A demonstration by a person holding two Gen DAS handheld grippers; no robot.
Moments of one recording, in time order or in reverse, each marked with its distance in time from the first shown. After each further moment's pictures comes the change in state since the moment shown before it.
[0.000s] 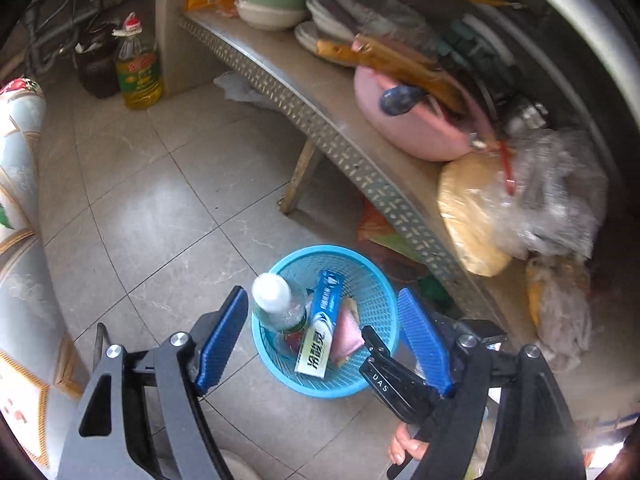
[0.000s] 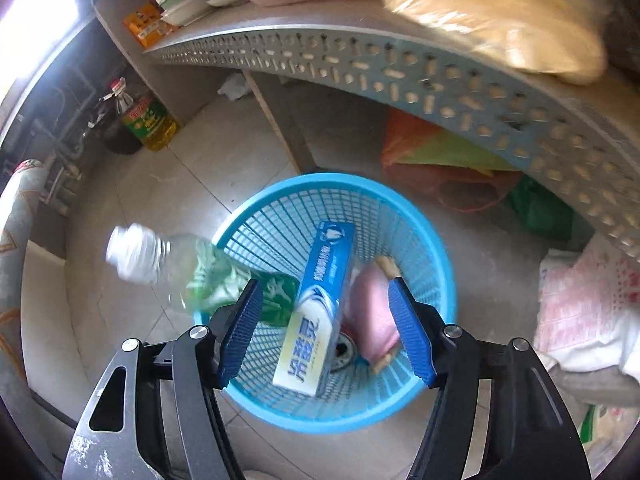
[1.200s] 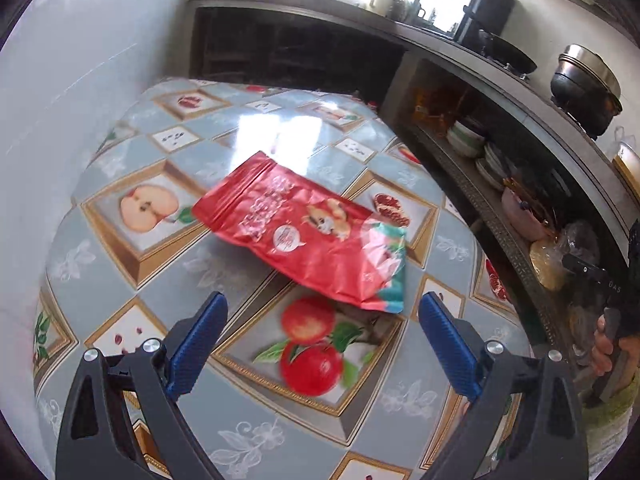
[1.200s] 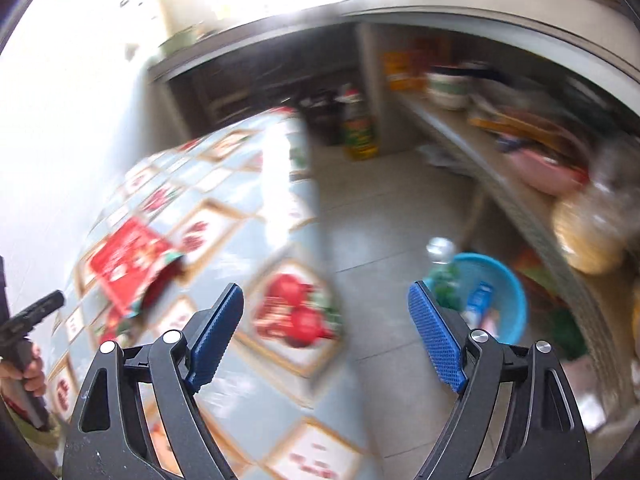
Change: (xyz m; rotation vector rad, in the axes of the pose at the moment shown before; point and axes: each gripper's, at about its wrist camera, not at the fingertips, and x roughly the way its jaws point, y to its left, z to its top) left arm -0.368 0.248 -0.363 -0.369 -0.395 0.321; right arm -0.263 0.212 -0.083 -0.591 -0.090 0.411
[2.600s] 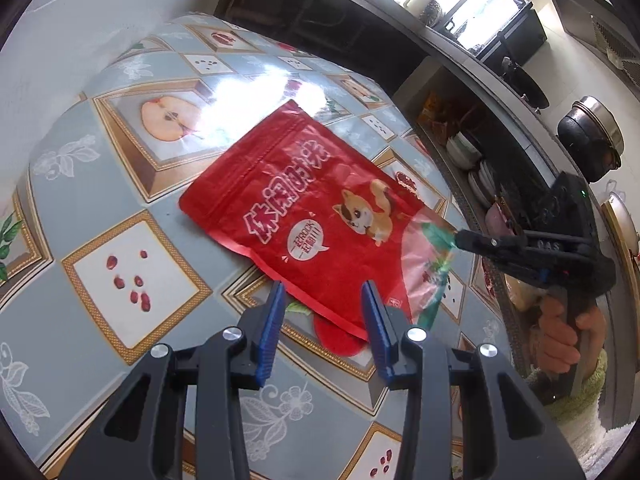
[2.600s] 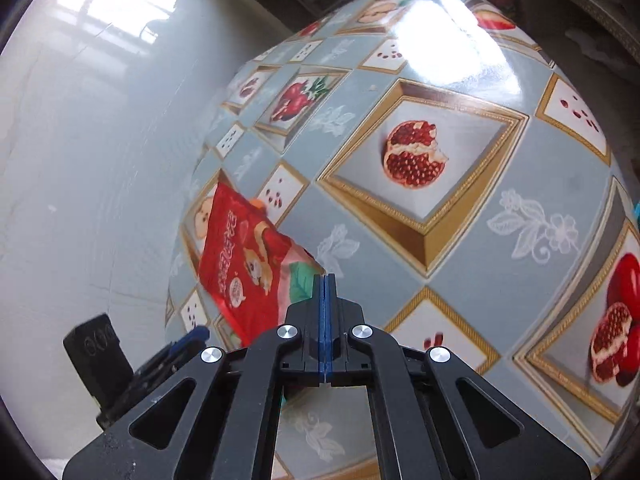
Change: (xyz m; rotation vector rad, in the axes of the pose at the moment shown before) left arm 0.013 0.052 -0.030 -0.195 0.061 -0.137; right arm 0.090 0.132 0.001 0.080 0.396 0.429
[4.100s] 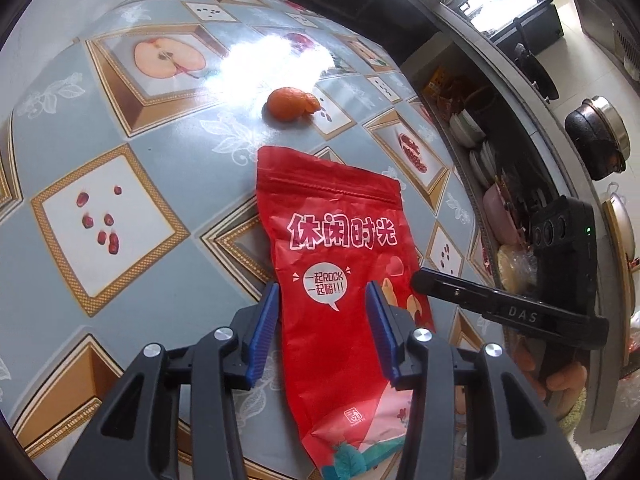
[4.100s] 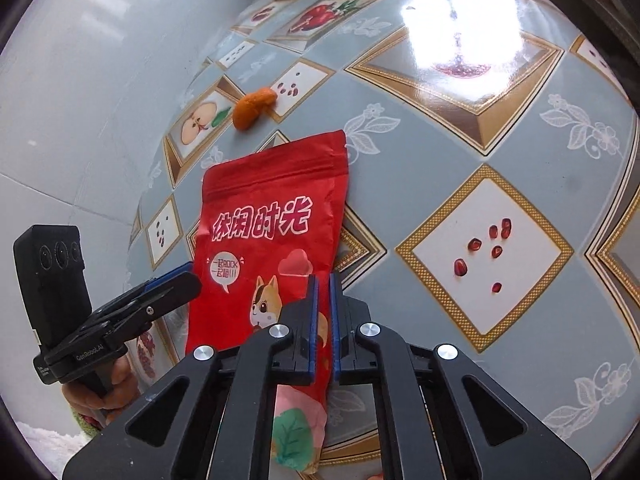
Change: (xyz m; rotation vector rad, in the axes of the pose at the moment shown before) left arm 0.018 0.003 -0.014 -0.088 0.134 -0.054; right arm 0.053 0.026 -0.043 -0.103 0.112 -0.095
